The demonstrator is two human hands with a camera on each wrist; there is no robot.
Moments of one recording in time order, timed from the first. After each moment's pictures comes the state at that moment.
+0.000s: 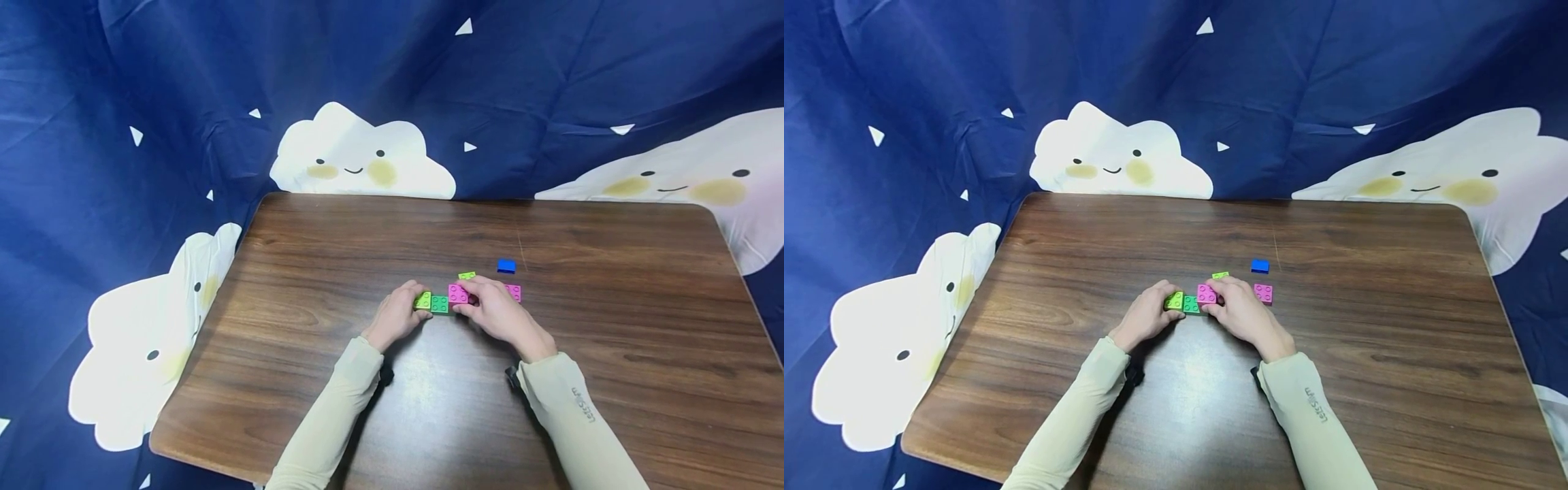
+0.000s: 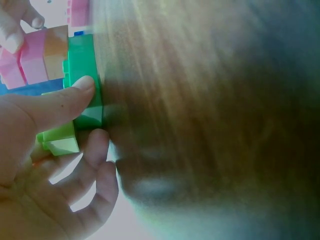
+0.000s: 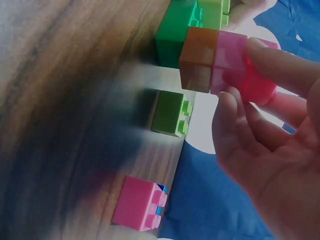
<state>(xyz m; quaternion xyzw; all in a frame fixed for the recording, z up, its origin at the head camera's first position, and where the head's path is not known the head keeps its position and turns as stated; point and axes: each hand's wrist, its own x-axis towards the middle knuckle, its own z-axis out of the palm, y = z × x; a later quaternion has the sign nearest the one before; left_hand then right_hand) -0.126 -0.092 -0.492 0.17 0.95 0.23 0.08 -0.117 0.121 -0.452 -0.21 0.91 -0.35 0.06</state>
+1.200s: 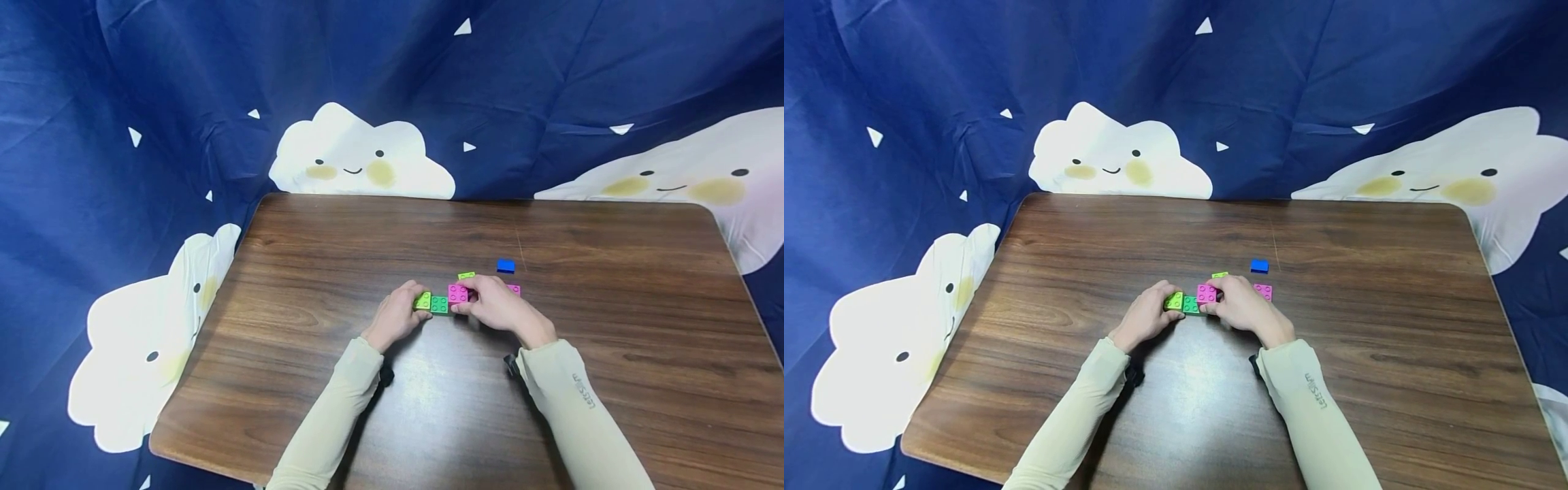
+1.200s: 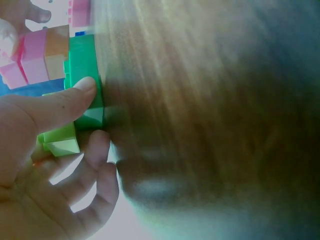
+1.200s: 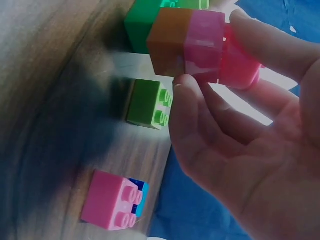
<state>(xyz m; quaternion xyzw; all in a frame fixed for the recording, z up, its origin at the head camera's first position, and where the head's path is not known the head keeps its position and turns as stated) -0.125 -0.093 -0.493 0.17 0.95 0.23 0.08 -0.132 0.121 -0.444 -0.20 0.91 -0.34 0.15</state>
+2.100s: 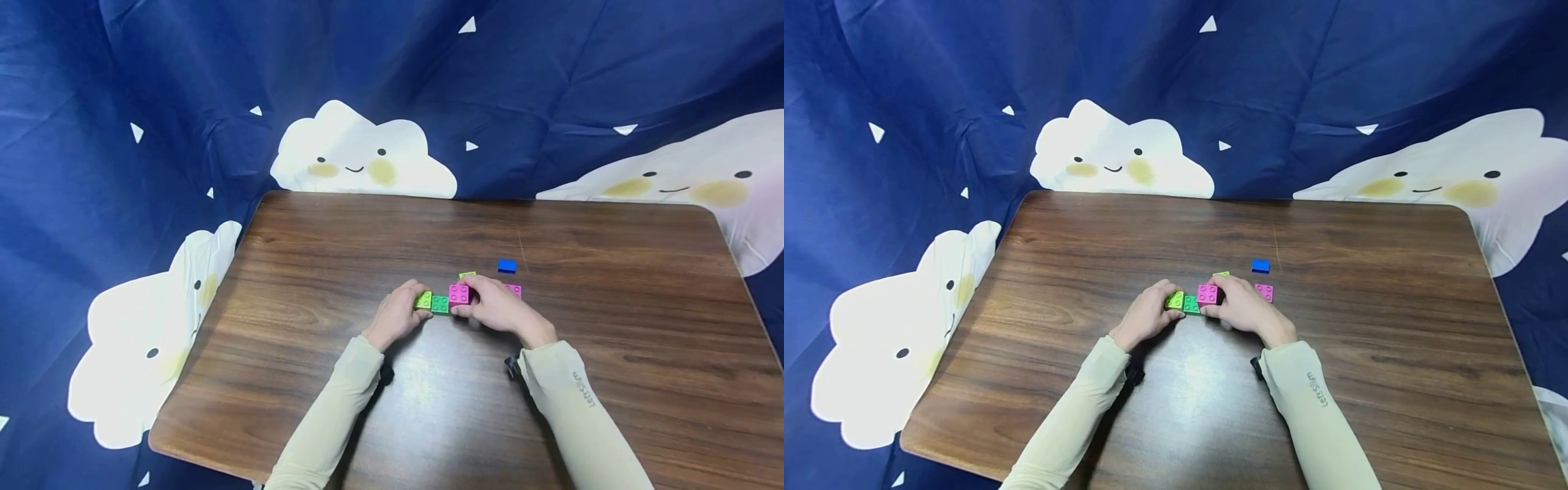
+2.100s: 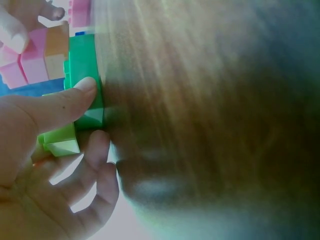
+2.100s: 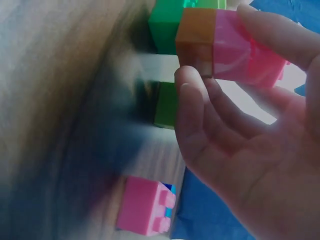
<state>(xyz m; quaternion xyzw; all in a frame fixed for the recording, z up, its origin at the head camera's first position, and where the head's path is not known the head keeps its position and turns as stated) -0.125 -0.093 -0.493 0.17 0.95 0.24 0.08 -0.132 0.125 -0.456 -0.19 0.91 -0.33 0.16</state>
